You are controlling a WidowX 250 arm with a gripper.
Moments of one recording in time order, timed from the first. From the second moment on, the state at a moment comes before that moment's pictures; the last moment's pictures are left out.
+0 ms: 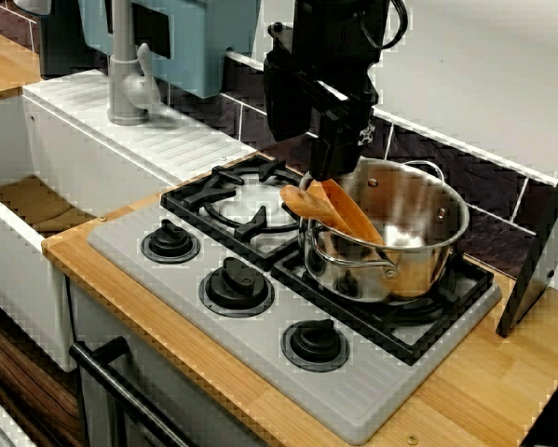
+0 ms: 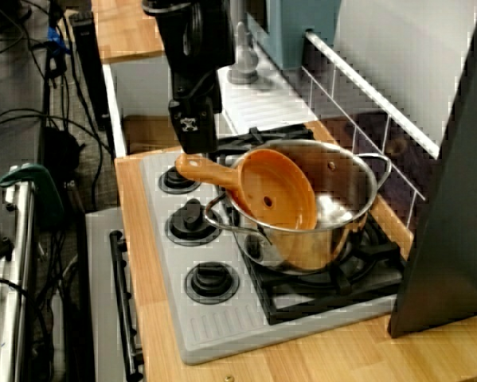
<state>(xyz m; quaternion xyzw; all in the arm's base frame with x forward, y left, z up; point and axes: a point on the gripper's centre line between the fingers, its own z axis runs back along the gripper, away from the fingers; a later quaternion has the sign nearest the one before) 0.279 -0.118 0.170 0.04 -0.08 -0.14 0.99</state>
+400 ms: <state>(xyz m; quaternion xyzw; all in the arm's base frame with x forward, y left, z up) 0.278 -0.119 0.163 0.04 -0.07 -0.14 0.99</state>
